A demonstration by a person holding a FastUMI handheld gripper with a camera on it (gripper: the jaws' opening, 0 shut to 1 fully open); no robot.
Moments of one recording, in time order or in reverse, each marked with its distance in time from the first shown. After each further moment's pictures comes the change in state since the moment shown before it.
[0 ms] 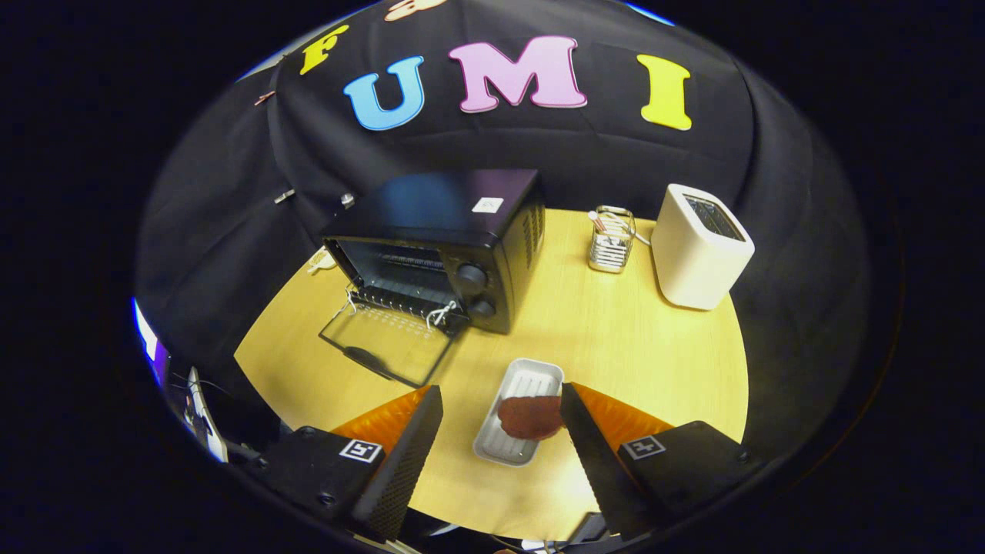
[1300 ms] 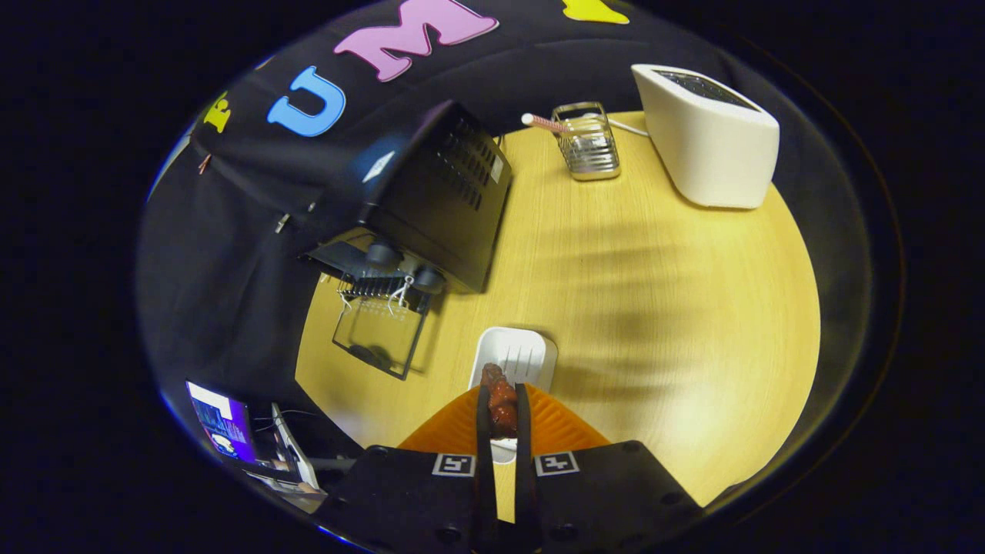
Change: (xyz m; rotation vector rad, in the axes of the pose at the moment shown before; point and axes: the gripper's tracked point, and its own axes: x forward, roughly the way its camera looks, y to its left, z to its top) arm 0.039 -0.033 -0.012 0.318 0.160 0.202
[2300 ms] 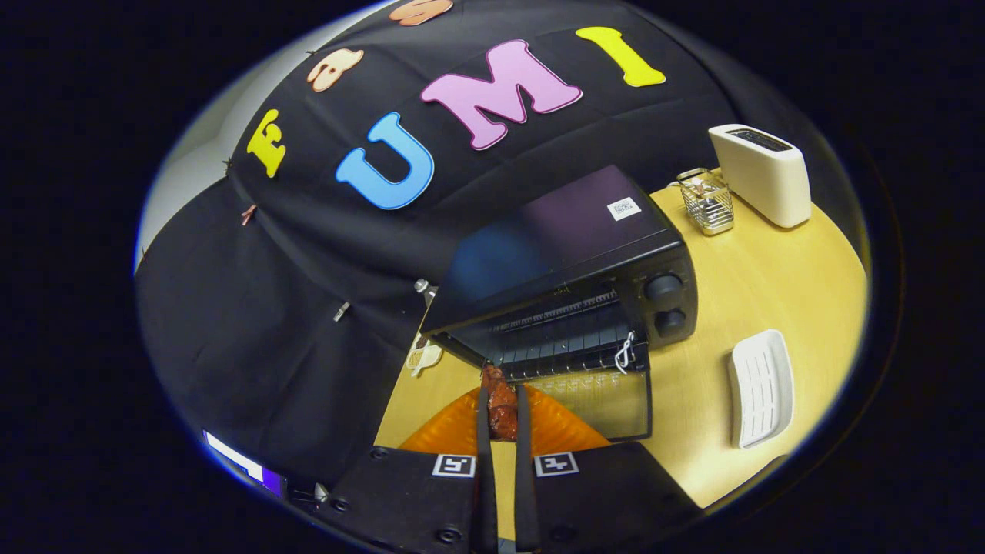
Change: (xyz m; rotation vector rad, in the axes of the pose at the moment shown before) arm 0.082 0.245 0.025 0.126 -0.429 0.095
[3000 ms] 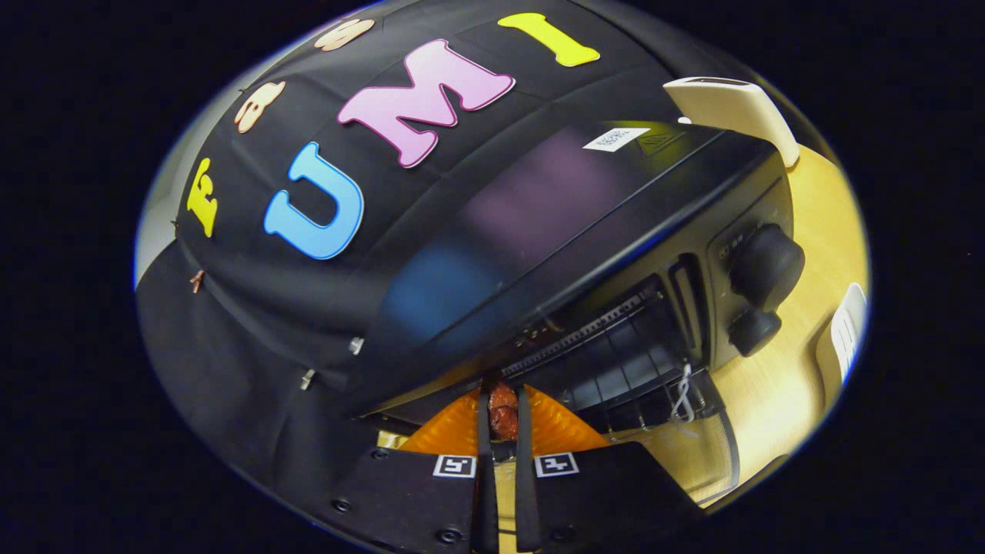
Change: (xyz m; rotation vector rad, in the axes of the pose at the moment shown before) arm 0.137 -0.053 0.014 0.171 -0.150 -0.137
